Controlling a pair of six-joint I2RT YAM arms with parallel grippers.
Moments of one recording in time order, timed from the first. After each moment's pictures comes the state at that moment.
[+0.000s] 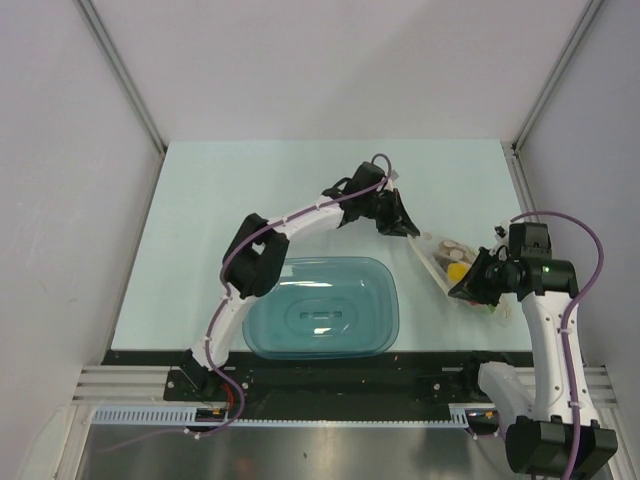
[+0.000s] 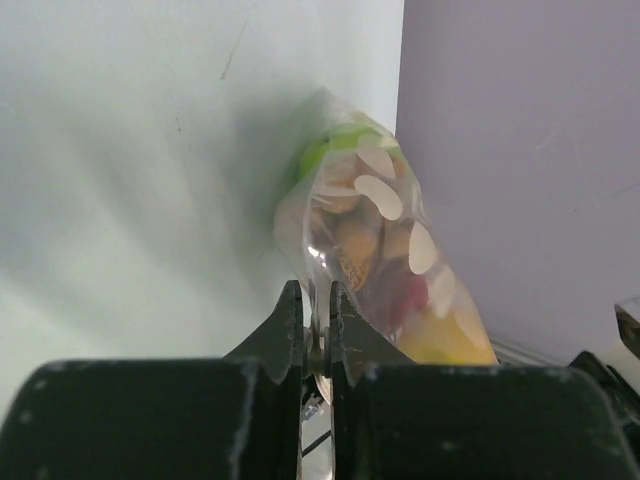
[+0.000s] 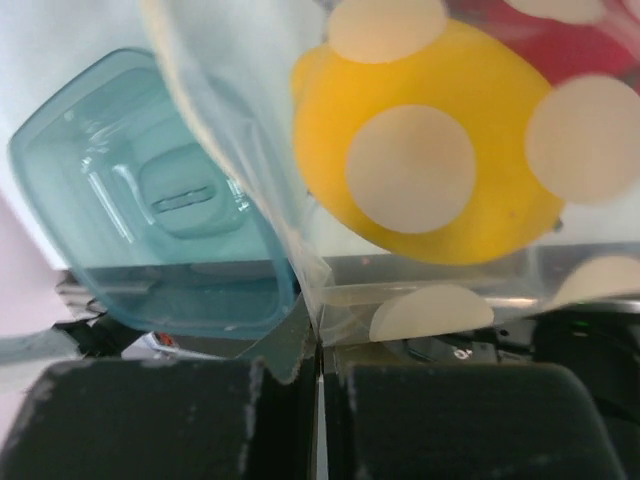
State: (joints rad) left arm -0.74 2.38 1.94 -0.20 0.65 -1.05; right arm -0.12 0.85 0.94 -1.17 -0.42 0.43
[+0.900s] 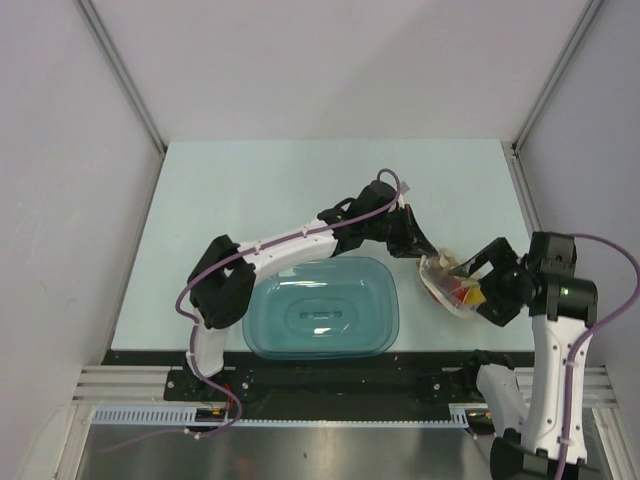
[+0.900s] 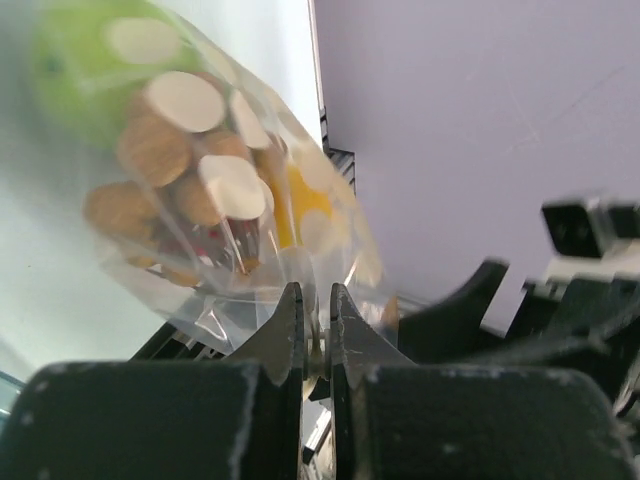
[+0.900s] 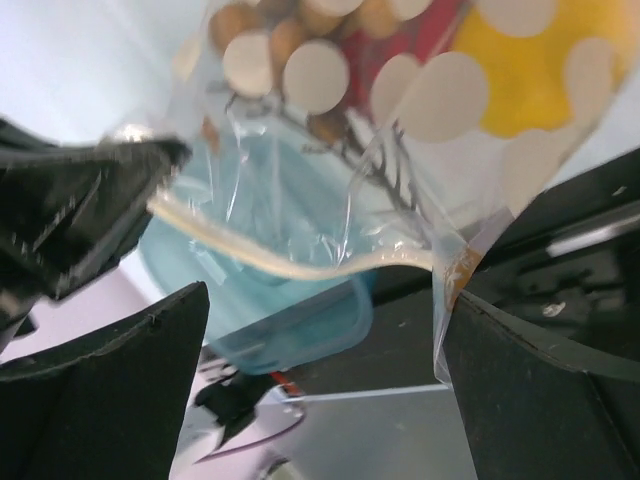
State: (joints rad) left arm -0.93 1.98 1.61 -0.14 0.45 -1.18; right arm -0.21 0.81 1.07 -1.31 -0.32 0.74
